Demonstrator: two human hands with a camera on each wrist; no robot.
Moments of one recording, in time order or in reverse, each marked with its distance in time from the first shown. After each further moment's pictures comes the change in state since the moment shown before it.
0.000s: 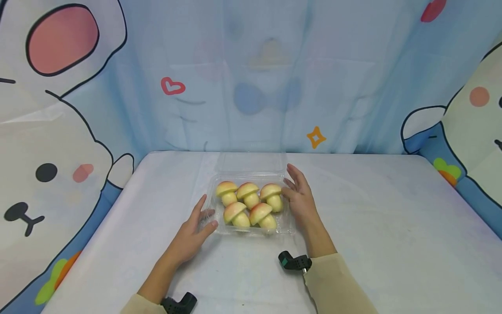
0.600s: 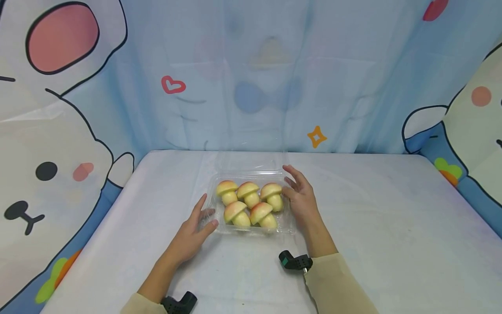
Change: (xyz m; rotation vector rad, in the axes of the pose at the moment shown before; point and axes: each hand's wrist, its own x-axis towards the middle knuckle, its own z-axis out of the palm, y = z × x) left_hand 0.001 -0.001 0.000 0.004 -0.002 0.003; right_hand -0.002 0.000 0.002 -0.041 0.051 -0.037
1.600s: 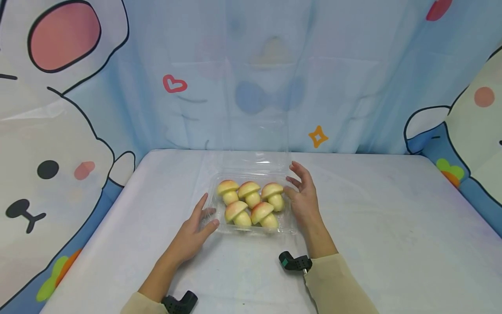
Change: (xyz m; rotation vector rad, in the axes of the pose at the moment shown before) left_hand -0.001 0.001 0.000 0.000 0.003 0.001; right_hand 0.002 0.000 0.001 0.062 0.055 -0.029
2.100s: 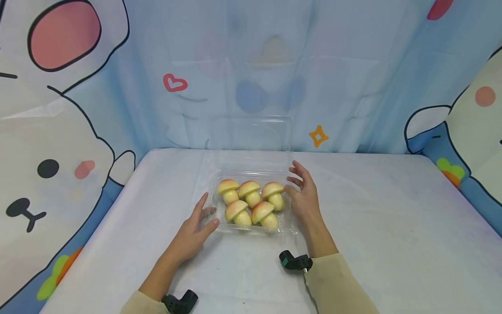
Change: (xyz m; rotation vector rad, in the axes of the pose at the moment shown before) left_hand 0.000 0.000 0.000 0.001 0.002 -0.006; right_hand -0.001 -0.004 -0.001 -0.086 0.013 -0.015
